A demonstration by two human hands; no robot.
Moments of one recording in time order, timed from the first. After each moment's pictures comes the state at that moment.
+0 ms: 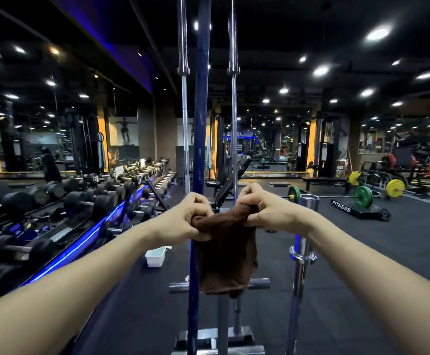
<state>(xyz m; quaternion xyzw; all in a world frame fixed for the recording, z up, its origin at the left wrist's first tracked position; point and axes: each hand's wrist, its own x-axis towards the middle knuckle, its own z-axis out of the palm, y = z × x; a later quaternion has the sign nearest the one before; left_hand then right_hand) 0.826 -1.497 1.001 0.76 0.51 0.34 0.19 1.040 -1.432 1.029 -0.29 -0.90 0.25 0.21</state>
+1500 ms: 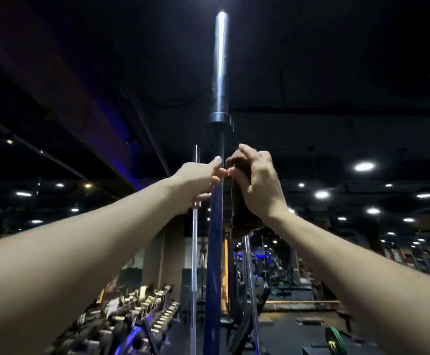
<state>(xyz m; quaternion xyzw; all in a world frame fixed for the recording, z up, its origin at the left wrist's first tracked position) 0.832 -1.449 1.314 0.61 0.46 0.65 0.10 0.953 -1.374 1.298 -0.14 -0.70 -0.12 0.69</state>
